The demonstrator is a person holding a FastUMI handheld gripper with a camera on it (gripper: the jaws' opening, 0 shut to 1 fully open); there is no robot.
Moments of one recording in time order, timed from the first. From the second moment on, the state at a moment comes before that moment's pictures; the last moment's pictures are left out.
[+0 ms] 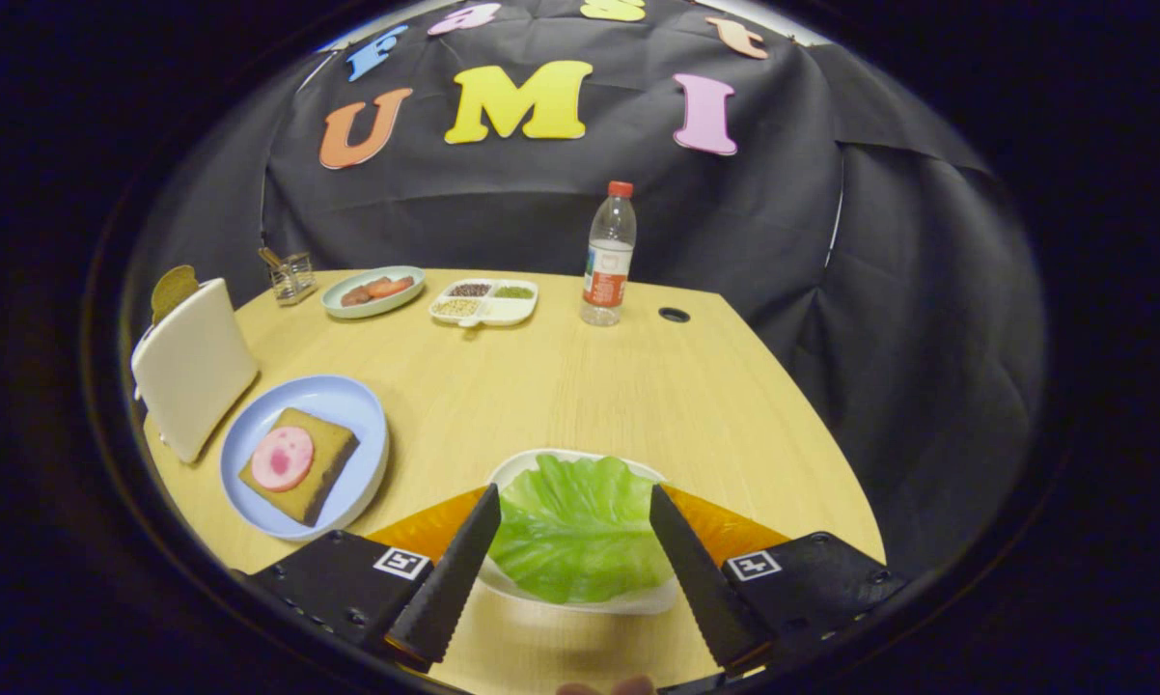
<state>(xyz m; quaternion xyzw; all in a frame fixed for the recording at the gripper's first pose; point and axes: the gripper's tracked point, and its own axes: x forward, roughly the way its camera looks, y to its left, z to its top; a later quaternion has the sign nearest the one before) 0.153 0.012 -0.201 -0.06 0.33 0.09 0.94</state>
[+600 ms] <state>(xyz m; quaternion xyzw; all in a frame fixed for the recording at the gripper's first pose) 0.158 0.009 -0.241 -0.05 0.37 0.08 0.92</state>
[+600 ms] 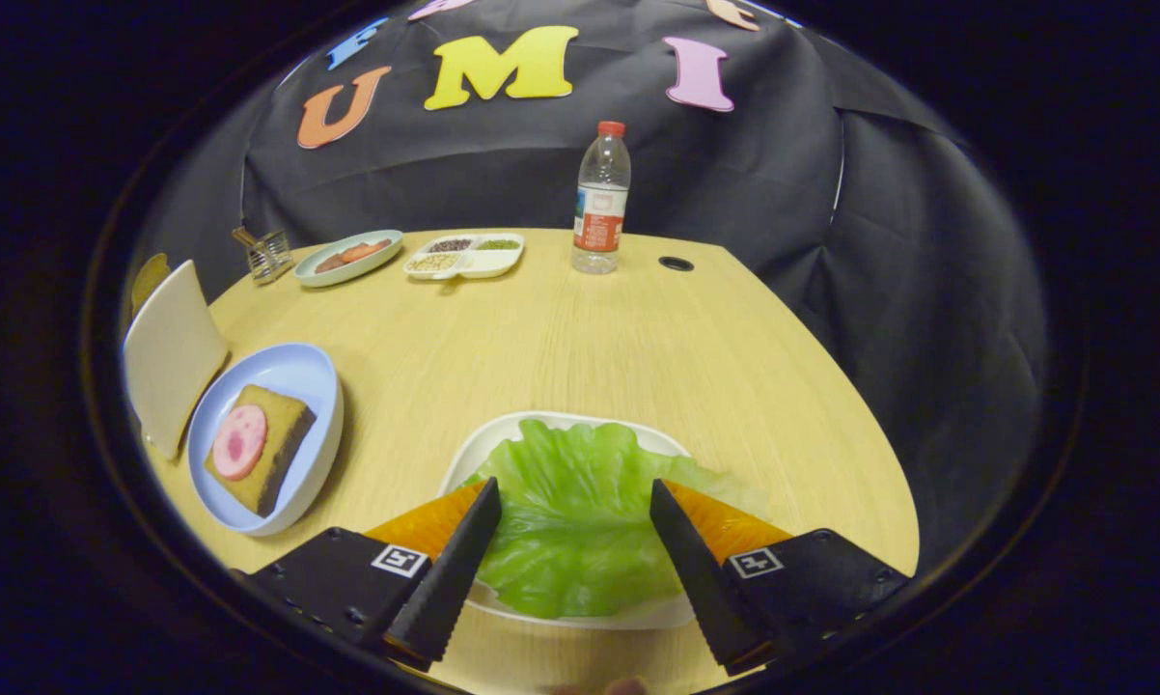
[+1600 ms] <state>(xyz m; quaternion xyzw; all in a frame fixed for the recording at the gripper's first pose) 0.158 0.012 -0.195 0.04 0.30 0.09 0.95</state>
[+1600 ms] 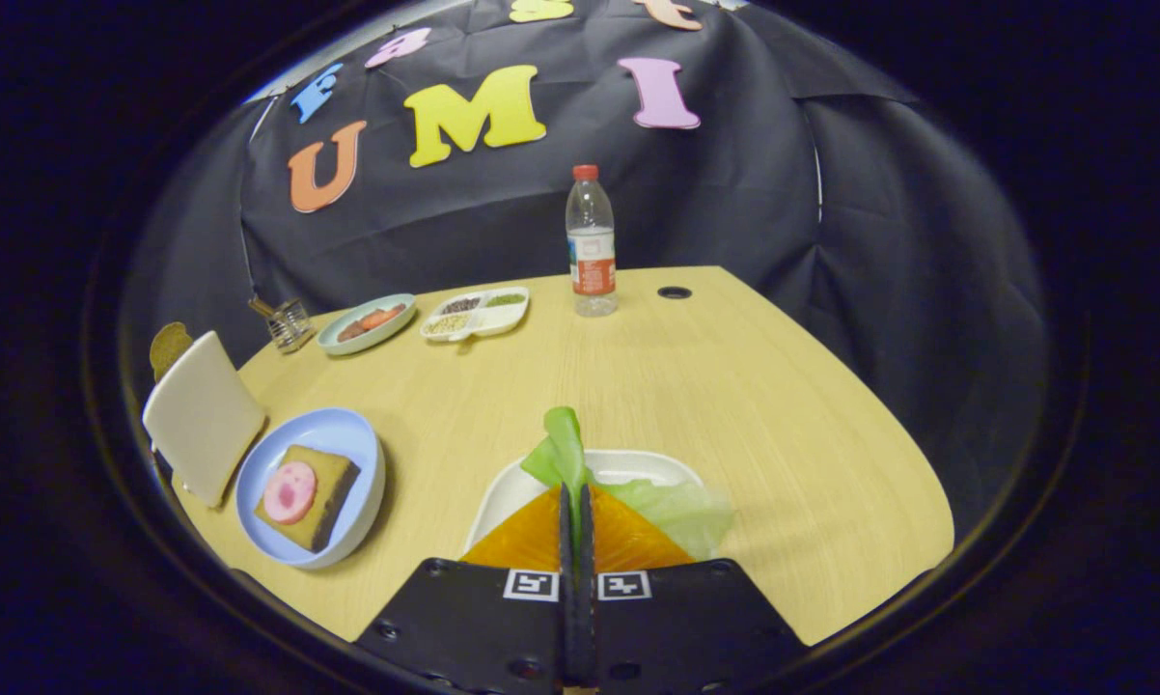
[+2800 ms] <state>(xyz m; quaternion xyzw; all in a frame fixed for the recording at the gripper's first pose) 0.111 0.201 -0.129 -0.03 0.23 0.12 0.96</state>
